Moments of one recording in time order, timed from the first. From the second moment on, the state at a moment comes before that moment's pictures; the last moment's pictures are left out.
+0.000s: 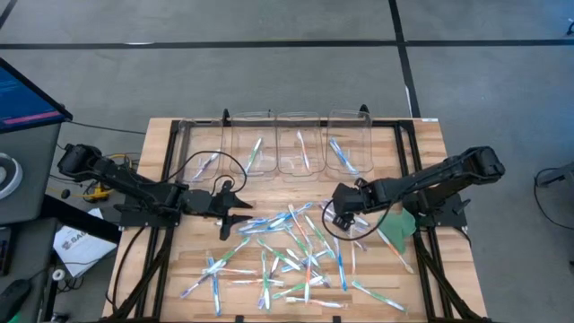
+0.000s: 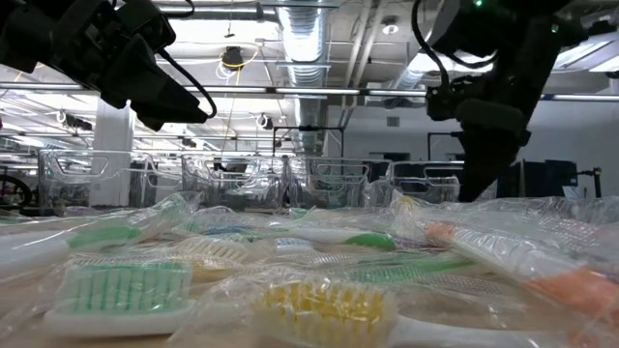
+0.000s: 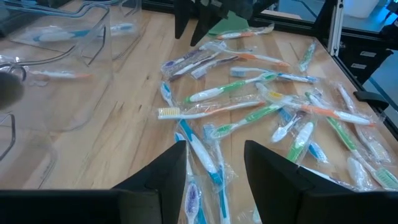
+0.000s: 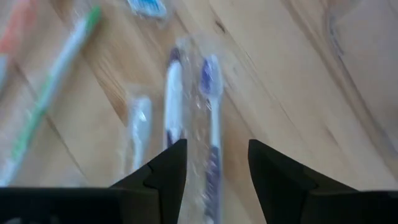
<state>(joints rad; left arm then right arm) -0.27 1.02 0.31 0.31 -0.29 -0.24 0.17 1.45 0.76 -0.55 0.29 0.68</state>
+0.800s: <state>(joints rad) -0.27 1.02 0.23 0.38 -0.32 -0.27 0.11 1.68 0.81 -0.43 0.29 0.57</state>
